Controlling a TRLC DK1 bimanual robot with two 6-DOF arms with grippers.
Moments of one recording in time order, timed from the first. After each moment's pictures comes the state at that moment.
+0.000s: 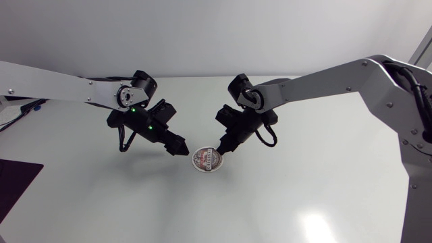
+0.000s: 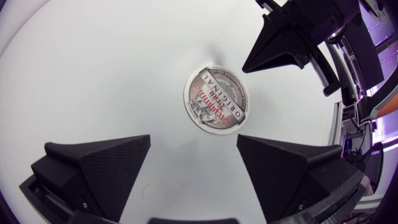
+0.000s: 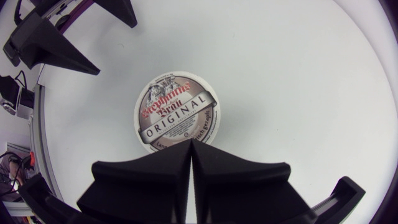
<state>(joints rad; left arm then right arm) -0.28 1.90 1.25 -0.59 0.42 0.39 0.48 2.09 1.48 -0.55 -0.36 -0.39</state>
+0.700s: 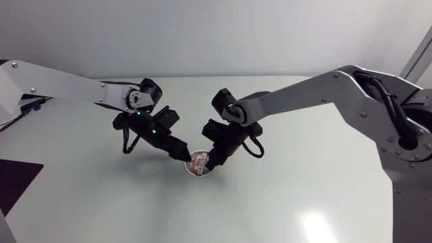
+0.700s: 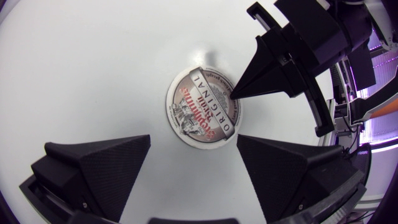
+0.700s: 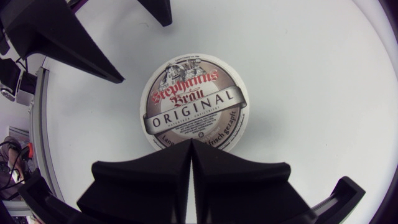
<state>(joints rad) -0.28 1.98 1.30 -0.67 0.47 0.39 0.57 2.14 1.48 -0.54 -0.37 -0.40</state>
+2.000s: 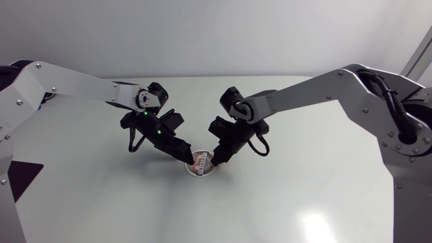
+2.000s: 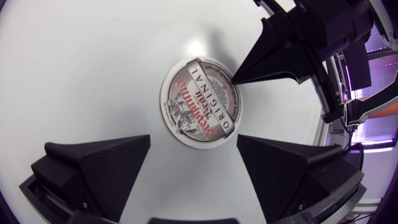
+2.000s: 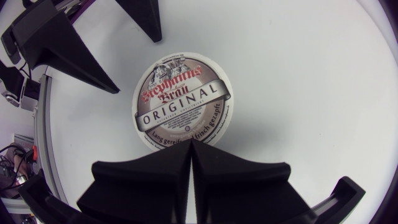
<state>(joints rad) -0.30 2.07 1.38 -0.76 0.49 0.39 0.52 2.15 1.47 -0.54 -0.42 -0.40</state>
